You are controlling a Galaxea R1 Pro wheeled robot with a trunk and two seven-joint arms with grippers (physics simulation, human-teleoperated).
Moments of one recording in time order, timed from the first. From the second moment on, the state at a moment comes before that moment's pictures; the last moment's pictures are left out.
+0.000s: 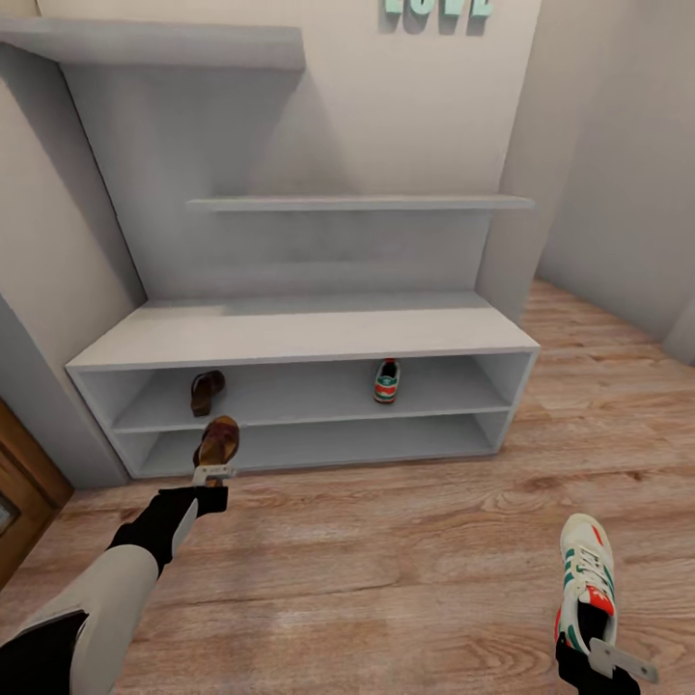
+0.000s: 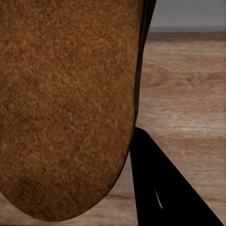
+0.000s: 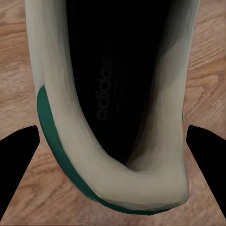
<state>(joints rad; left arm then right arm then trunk) -0.84 0.06 0.29 -0.42 -0.25 0.37 -0.08 -0.46 -0.19 -0.19 -0.05 -0.14 -0.55 -0.24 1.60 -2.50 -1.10</state>
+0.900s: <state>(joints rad) -0.84 0.06 0.30 -0.42 -0.25 0.38 -0.09 -0.46 -0.20 -0.19 -0.05 -0.14 -0.55 -0.24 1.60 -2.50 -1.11</state>
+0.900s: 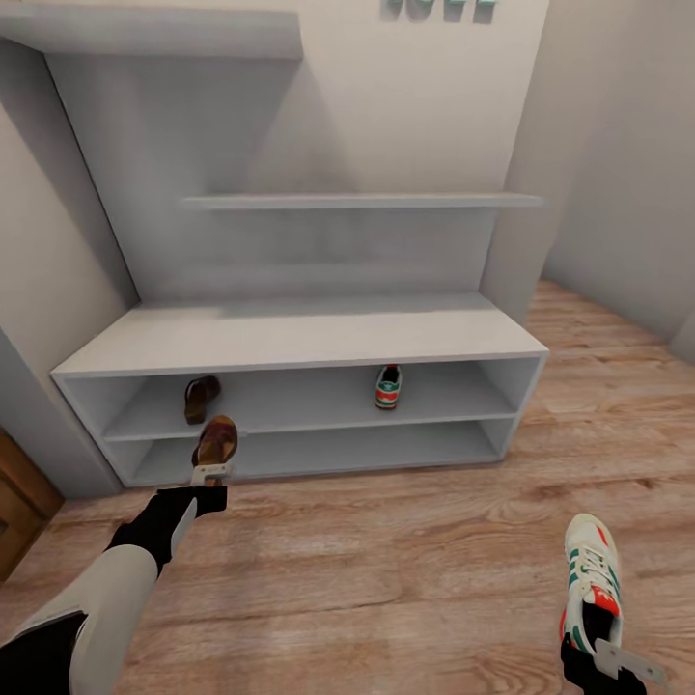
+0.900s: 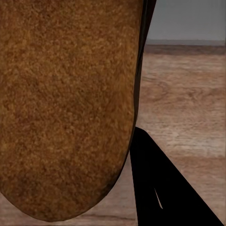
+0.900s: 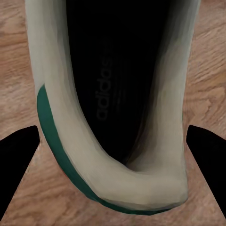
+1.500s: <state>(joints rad) -0.84 0.07 0.30 -0.42 -0.25 0.38 -0.09 -0.46 -0.20 -0.19 -0.05 -0.14 -0.55 -0.24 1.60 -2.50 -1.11</state>
